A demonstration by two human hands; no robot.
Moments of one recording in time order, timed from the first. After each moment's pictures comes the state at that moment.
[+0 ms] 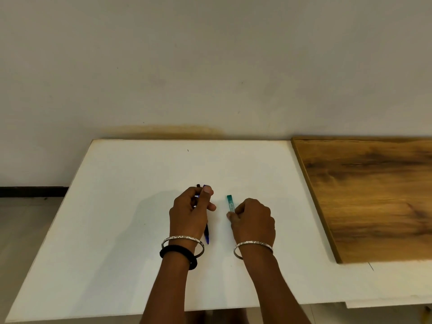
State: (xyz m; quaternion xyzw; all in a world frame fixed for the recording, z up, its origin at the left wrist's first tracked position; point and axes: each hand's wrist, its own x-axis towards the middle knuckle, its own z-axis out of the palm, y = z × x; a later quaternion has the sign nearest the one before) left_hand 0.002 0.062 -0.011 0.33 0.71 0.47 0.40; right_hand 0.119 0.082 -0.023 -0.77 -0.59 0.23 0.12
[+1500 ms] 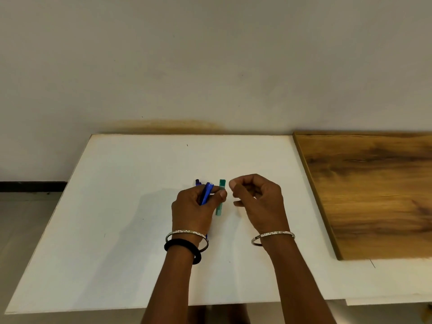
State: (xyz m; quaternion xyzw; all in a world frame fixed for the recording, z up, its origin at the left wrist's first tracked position) left_hand 0.011 0.063 -0.010 0.38 0.72 0.44 0.39; right_hand 0.144 0.098 -0.006 -0.55 -0.51 0.50 0.43
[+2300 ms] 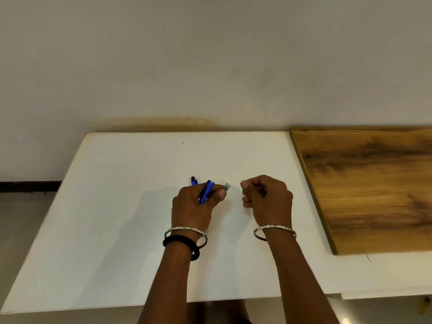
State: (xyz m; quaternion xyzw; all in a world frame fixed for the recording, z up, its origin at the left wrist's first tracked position) left_hand 0.017 0.066 -0.015 0.42 0.72 0.42 0.36; right_hand 0.163 0.104 -0.018 -0.65 -0.53 0.38 0.39
